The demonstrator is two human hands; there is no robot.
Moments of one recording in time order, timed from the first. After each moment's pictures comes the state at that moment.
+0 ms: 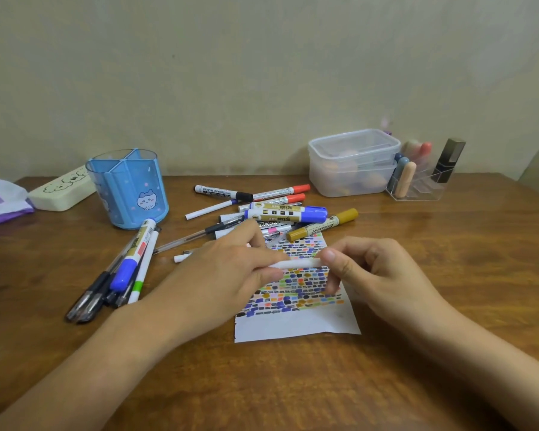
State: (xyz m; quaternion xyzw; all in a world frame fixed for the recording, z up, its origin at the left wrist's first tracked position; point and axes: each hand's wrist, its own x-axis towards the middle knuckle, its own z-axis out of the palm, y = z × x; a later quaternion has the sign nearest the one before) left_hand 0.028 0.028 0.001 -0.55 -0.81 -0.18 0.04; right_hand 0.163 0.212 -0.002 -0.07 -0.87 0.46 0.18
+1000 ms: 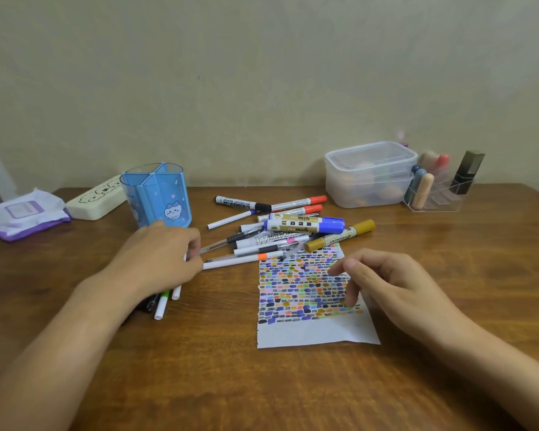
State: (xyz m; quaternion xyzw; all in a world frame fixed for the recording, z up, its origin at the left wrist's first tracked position) left_hand -0.052 -0.029 0.007 -0.31 -0.95 -0.03 0.06; right_hand 0.159 0.216 -0.007 -0.10 -0.87 0.45 0.16
